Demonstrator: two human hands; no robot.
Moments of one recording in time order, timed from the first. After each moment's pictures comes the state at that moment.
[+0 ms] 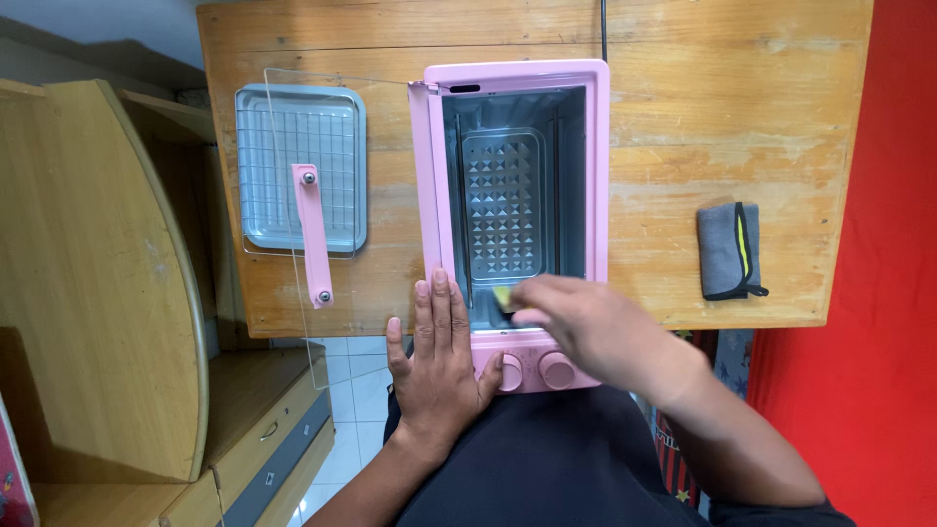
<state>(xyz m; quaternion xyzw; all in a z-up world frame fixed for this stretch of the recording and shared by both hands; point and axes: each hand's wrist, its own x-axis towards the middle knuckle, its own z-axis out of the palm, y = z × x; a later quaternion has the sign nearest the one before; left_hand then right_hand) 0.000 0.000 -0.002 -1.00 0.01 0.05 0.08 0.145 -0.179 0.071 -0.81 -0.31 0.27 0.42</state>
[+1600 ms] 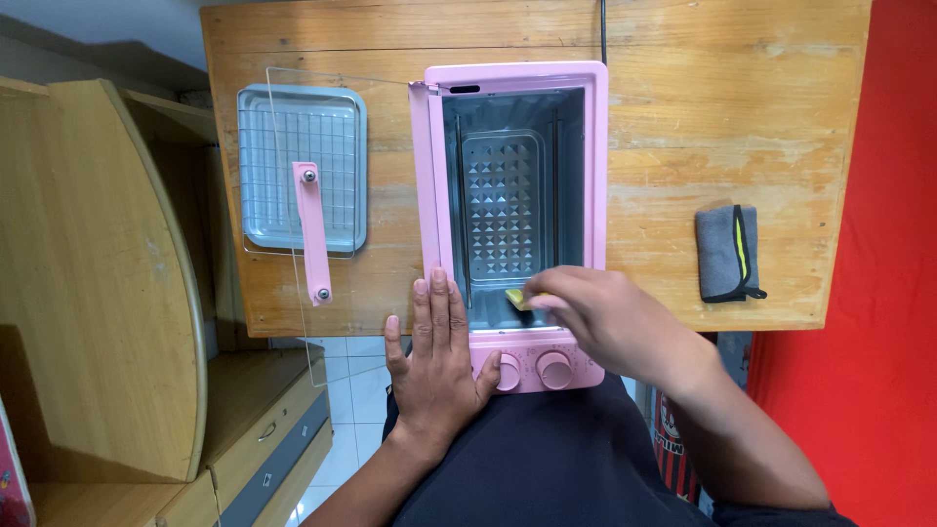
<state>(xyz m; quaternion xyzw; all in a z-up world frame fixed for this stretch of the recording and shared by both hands) 0.000 0.000 0.000 -0.99 0.01 0.06 0.09 0.154 -0.193 0.070 -0.81 -0.31 0.26 0.42</state>
